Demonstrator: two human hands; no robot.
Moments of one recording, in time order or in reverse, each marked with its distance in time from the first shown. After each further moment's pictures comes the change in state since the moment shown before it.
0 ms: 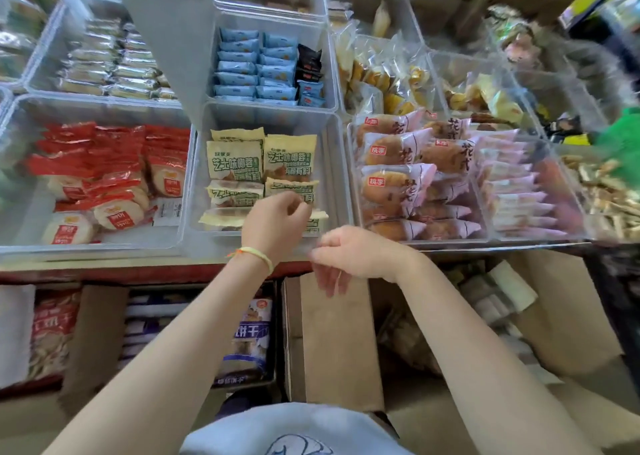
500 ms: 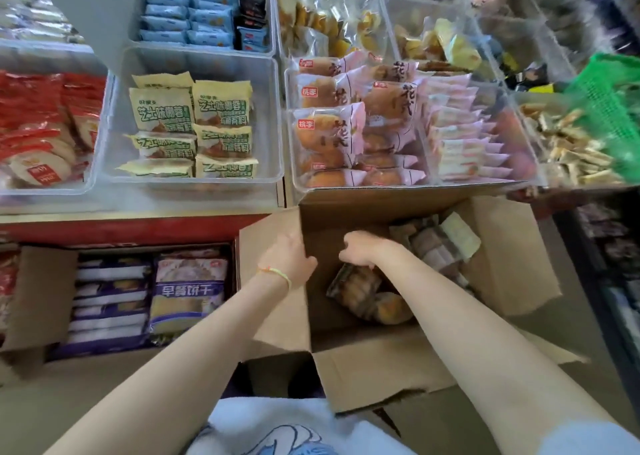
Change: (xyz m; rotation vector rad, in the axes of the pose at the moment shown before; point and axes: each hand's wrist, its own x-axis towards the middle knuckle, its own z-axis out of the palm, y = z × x) left_hand -0.106 0.034 0.168 0.411 -0.547 -0.213; right_hand -0.012 0.215 -0.022 -0.498 0.084 0.448
